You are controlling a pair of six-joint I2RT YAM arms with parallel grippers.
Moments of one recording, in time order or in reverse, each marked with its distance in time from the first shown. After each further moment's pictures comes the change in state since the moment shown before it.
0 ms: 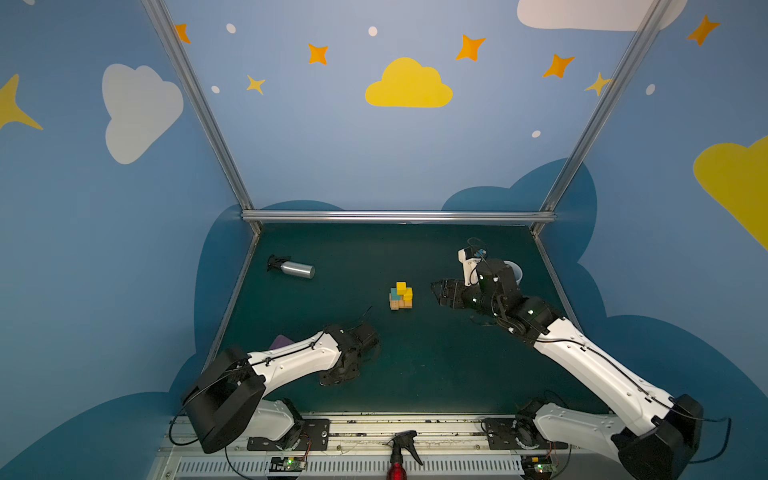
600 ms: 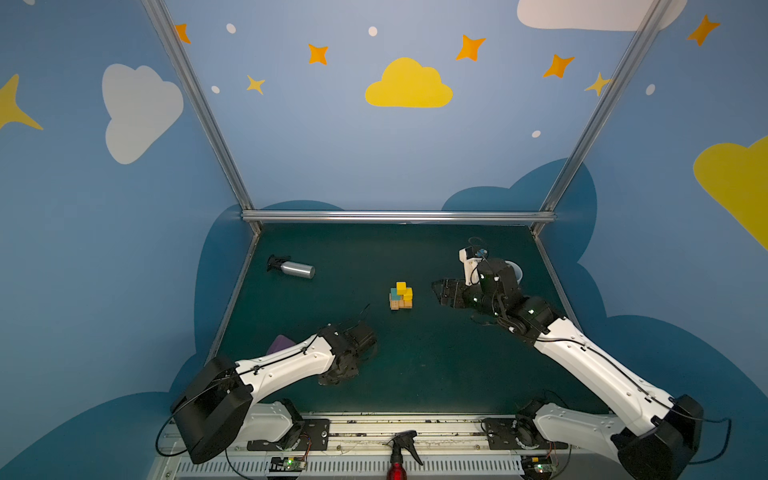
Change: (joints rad) left arm 0.000 -0.071 -0.027 0.017 -0.021 -0.012; right arm -0.008 0.000 0.000 0.000 -0.007 0.002
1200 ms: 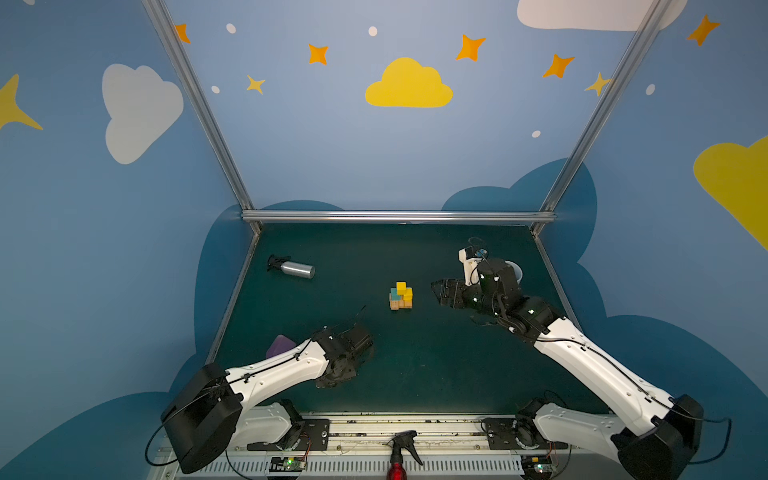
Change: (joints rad) left arm 0.000 -0.061 -0.031 0.009 0.009 -0.022; right arm -0.001 0.000 0.000 0.000 -0.013 0.007
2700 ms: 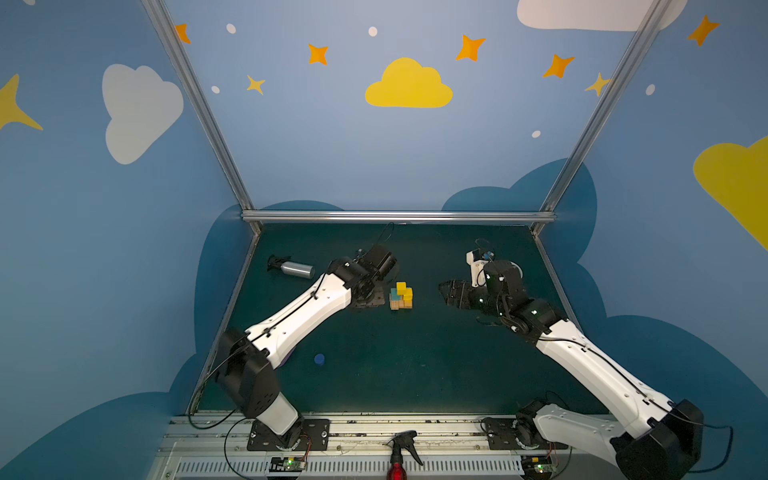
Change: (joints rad) left arm 0.152 0.417 0.903 -0.160 -0.047 0.444; right arm -0.090 -0.029 -0.066 0.006 -0.028 -0.012
